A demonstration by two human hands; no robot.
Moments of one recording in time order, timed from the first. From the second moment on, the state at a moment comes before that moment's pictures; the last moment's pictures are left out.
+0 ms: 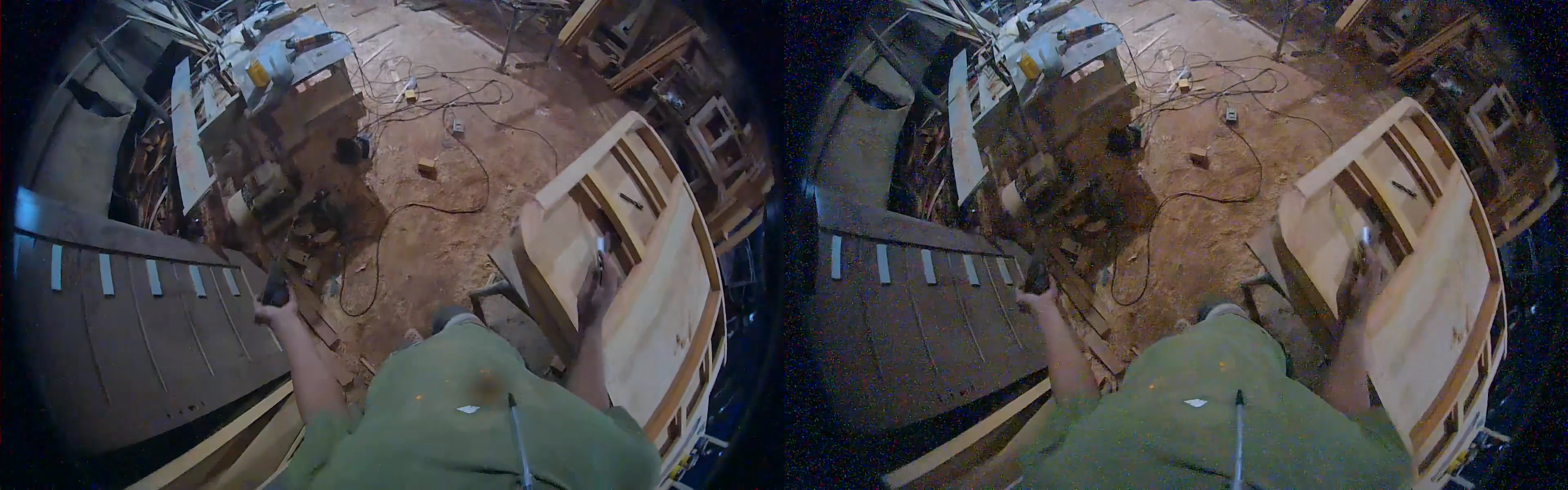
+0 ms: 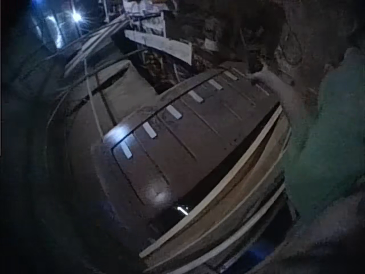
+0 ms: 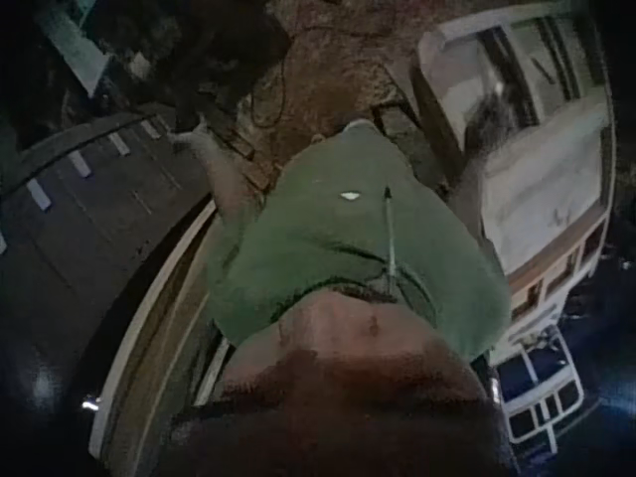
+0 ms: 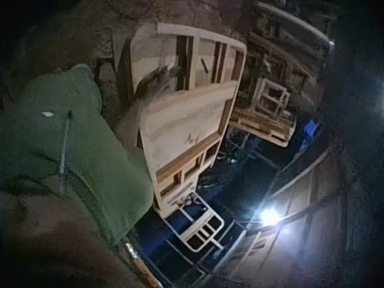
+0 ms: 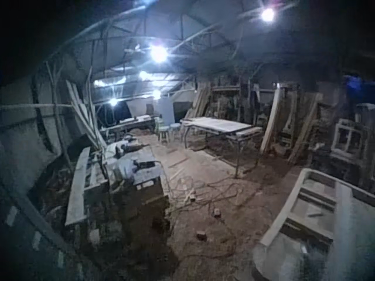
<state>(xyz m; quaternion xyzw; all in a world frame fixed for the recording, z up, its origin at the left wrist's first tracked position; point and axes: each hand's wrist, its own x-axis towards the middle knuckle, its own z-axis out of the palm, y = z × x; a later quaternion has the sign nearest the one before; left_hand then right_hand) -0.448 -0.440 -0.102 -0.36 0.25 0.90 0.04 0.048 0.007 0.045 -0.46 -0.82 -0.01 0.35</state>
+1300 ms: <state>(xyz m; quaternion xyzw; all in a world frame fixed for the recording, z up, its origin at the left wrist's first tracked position) -1.067 0.269 0.000 -0.13 0.01 0.94 0.32 -0.819 0.511 0.043 -0.39 -0.52 0.70 0.28</state>
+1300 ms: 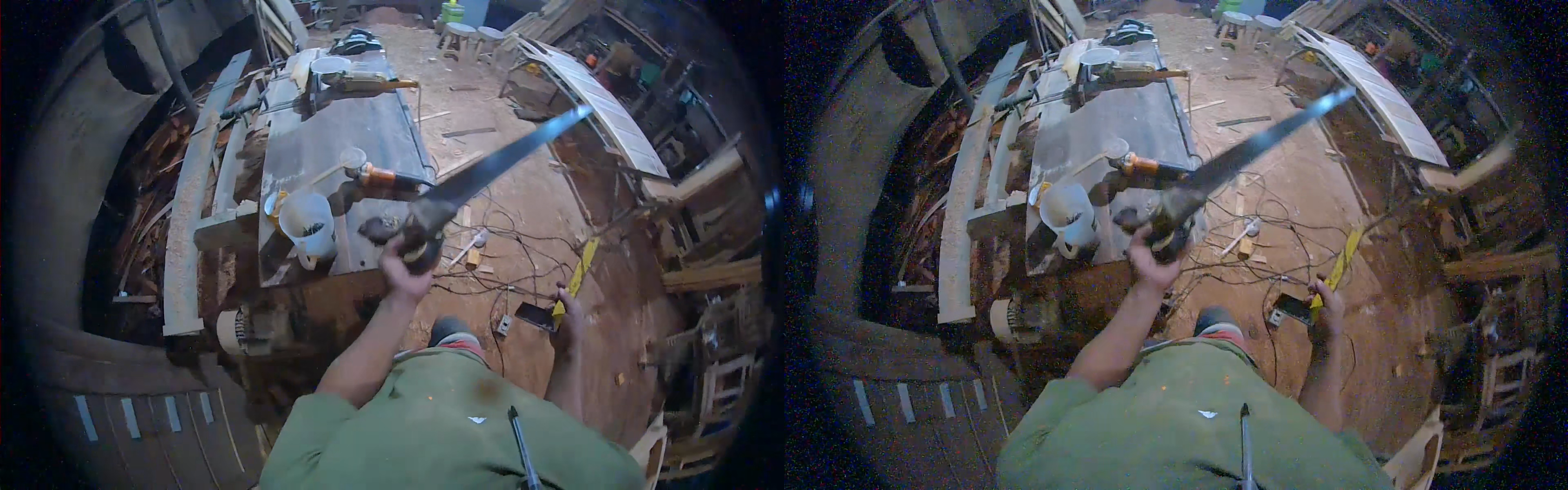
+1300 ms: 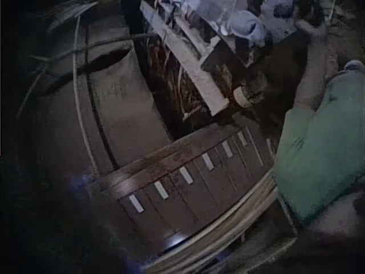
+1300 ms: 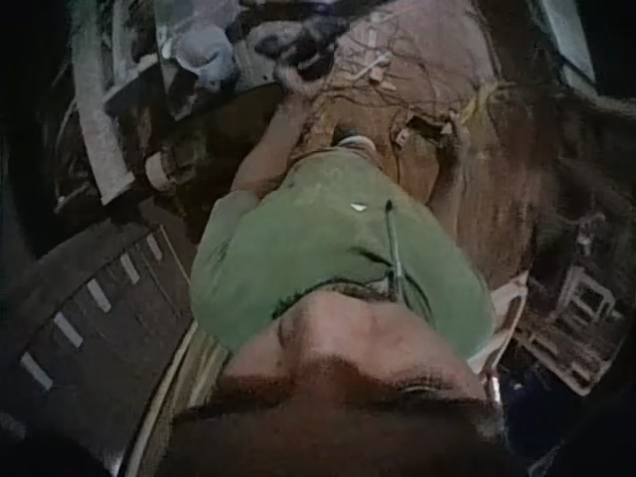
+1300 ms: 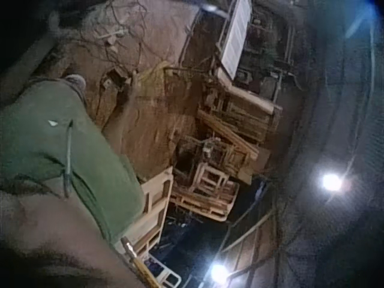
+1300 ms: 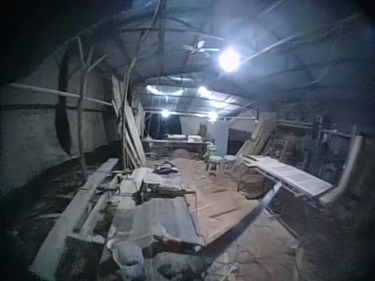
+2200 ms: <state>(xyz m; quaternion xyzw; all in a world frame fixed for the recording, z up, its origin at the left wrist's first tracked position) -1.561 0.264 -0.136 -0.34 0.01 0.88 -0.33 -1.212 0.742 -0.036 -0.26 -0.78 0.56 -0.08</state>
